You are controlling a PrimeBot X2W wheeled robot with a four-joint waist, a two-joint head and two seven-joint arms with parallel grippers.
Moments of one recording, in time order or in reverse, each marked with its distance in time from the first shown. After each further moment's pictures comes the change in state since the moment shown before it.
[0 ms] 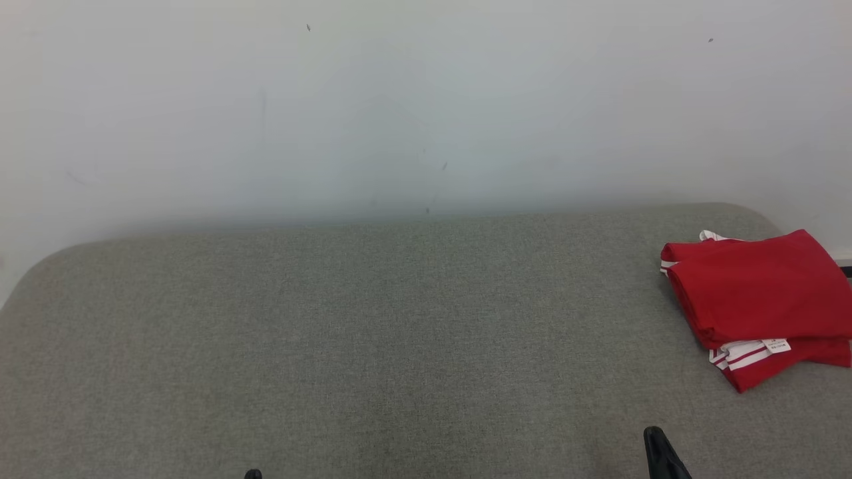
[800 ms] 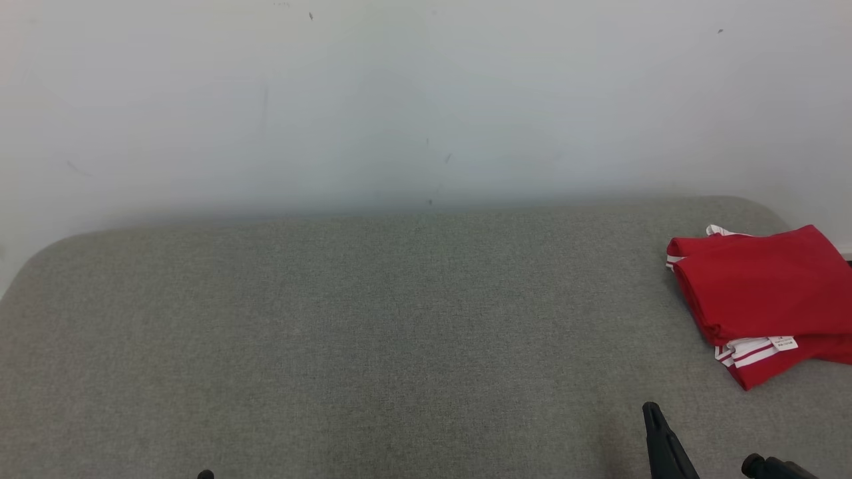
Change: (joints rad) left arm -0.007 0.021 0.054 0.011 -0.428 -0.015 0.052; right arm -0.113 0.000 0.007 0.117 0.394 0.000 0.101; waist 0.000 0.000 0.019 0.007
